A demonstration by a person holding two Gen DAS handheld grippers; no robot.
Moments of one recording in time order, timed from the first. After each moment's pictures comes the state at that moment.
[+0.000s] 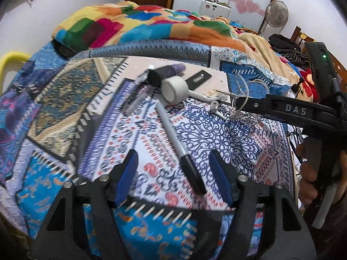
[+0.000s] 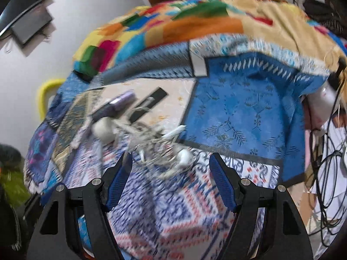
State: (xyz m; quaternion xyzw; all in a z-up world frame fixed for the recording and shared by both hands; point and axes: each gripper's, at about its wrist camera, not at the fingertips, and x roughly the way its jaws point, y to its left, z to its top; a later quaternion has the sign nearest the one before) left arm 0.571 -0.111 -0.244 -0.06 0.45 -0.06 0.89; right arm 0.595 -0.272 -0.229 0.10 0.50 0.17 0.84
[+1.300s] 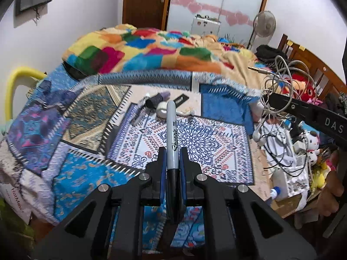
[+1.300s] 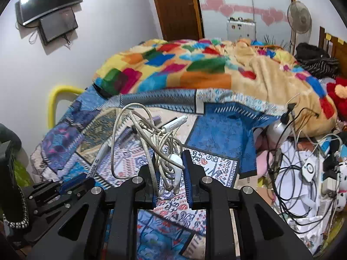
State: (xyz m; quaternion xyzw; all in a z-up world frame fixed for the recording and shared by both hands) left arm 0.475 -0.114 -0.128 -0.05 0.41 -0.06 0.91; right arm 0.483 -0.281 -0.102 0.04 0.39 0.16 0.90
